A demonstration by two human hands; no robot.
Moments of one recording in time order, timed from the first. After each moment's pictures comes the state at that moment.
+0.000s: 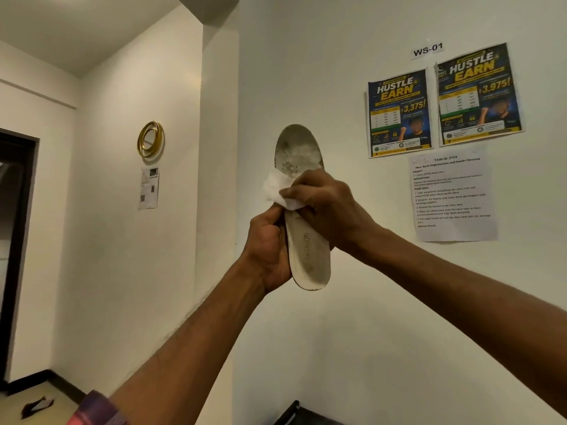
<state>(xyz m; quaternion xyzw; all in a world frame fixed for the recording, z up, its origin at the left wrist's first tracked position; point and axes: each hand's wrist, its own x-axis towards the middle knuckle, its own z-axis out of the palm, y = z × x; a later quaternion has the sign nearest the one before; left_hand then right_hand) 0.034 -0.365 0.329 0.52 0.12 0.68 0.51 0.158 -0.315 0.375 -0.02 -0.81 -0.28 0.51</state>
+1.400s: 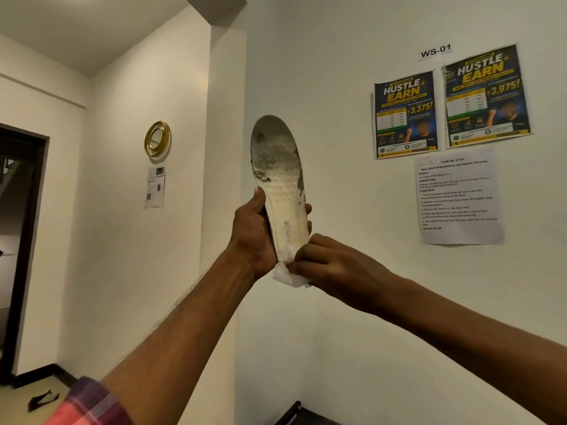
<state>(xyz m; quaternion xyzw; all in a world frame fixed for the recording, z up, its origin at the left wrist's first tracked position) 0.009 -0.370 0.344 0.51 0.17 0.72 0.44 0.180 -0.314 0.306 0.05 -0.84 -0.40 0.36</state>
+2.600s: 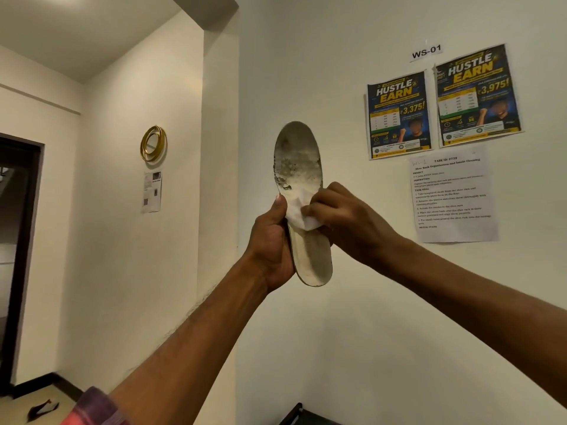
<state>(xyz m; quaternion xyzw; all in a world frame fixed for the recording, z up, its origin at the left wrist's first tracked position) 0.043 -0.367 0.331 0.51 0.15 0.70 0.48 0.195 -0.312 0.360 -0.04 -0.80 -0.38 0.45</state>
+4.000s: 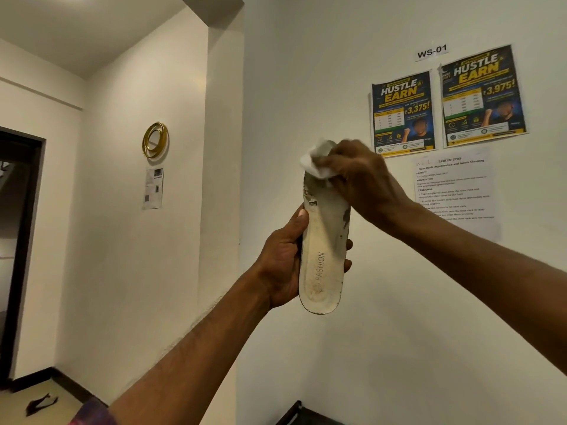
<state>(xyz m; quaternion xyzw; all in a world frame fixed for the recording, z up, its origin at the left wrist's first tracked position) 0.042 -0.375 0.311 0.60 0.18 0.58 0.51 0.196 -0.312 0.409 -0.05 -0.75 -0.38 0.54</state>
